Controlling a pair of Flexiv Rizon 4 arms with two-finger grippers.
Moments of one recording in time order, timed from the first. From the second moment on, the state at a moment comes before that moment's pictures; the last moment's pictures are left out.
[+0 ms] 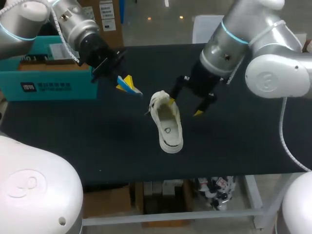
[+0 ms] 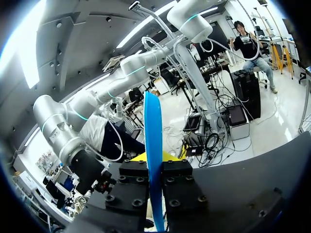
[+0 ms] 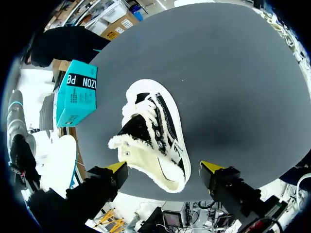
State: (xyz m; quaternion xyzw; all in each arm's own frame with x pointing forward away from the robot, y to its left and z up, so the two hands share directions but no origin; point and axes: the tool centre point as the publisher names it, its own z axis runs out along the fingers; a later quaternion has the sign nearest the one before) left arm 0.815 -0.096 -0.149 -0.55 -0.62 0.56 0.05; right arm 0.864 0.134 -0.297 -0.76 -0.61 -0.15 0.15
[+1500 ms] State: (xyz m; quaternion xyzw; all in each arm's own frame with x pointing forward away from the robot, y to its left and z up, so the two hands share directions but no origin) left arm 0.779 -0.157 -0.170 -0.56 -0.54 0.63 -0.04; right arm 0.852 0.169 -0.299 -0.75 -0.37 -0.30 0.46
